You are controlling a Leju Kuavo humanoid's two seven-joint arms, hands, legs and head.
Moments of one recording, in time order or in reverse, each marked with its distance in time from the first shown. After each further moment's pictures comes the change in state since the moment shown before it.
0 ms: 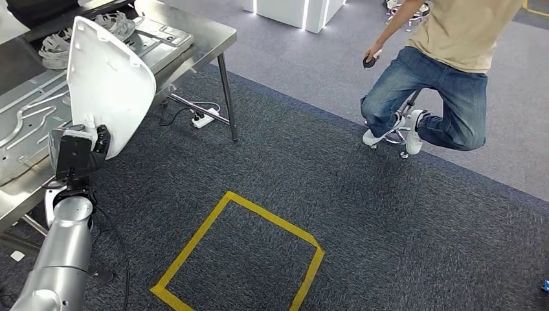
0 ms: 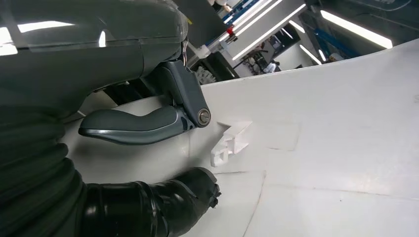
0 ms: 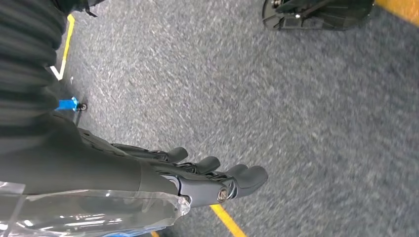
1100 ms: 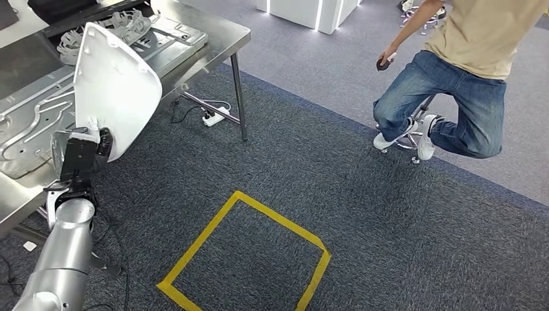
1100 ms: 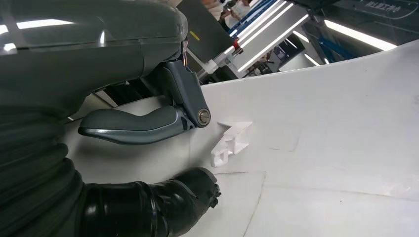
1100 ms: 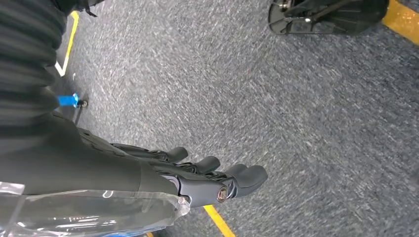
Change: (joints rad) left arm 0.010 0.006 -0.003 -0.003 -0.027 0.011 0.006; right arm 0.000 -0.001 -0.011 0.000 -0.008 0.014 0.003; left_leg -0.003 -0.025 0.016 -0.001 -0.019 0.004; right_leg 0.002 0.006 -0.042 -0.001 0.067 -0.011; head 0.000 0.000
